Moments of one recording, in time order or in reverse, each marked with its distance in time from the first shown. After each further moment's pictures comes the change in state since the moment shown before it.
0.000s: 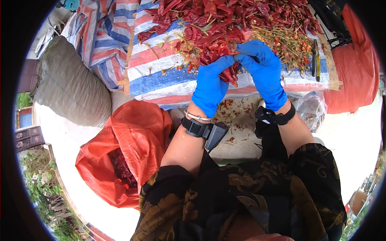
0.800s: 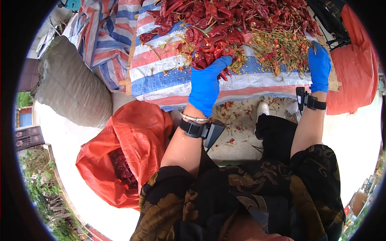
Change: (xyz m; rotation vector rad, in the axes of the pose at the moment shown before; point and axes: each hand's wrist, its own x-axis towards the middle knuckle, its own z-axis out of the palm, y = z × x) left_hand -0.001 0.009 0.000 0.463 0.116 0.257; right_hand 0.021 0.028 -0.201 -1.415 0.361 0.060
